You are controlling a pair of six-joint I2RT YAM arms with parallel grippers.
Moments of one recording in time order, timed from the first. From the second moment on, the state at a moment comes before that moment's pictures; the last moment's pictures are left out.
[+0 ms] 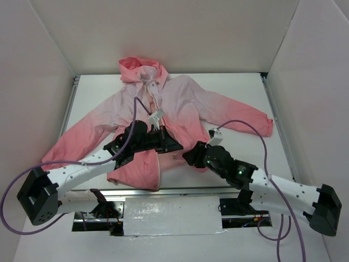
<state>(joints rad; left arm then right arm) -0.77 1.22 0.78 0.13 0.36 -0.94 0.98 0.85 0.49 -0.11 0.31 0.92</state>
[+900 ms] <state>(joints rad) -0.82 1.32 0.90 0.03 0.27 -0.94 1.09 0.83 0.51 -0.06 0.16 0.88</state>
